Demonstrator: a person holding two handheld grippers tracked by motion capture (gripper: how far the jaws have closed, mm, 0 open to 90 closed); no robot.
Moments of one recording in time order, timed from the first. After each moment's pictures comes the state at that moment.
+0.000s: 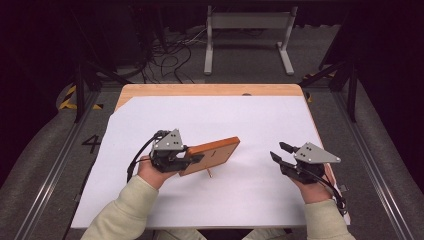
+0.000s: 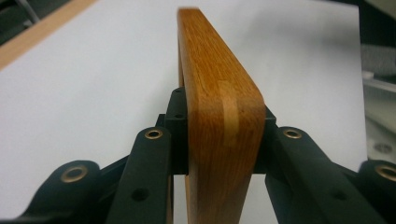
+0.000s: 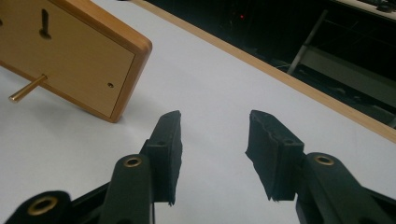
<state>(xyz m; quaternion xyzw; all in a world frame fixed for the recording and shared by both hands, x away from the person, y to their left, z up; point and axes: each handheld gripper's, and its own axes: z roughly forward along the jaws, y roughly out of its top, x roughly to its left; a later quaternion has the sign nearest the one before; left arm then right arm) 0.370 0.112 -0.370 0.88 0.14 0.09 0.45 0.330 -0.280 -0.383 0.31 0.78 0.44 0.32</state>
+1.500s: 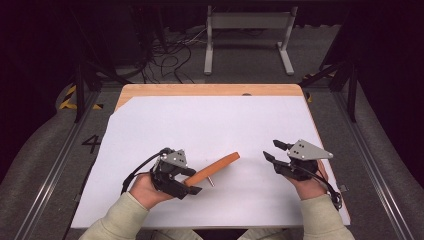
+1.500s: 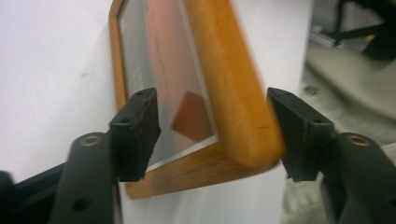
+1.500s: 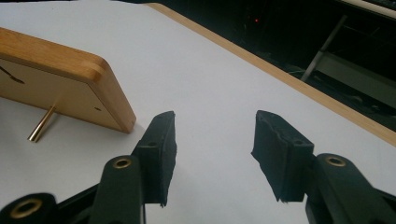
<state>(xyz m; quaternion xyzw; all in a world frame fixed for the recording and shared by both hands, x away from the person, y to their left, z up) 0.346 0.114 -0.383 0.91 0.16 -0.03 0.39 0.340 -0.269 -0.383 0.28 0.79 0.45 0.31</state>
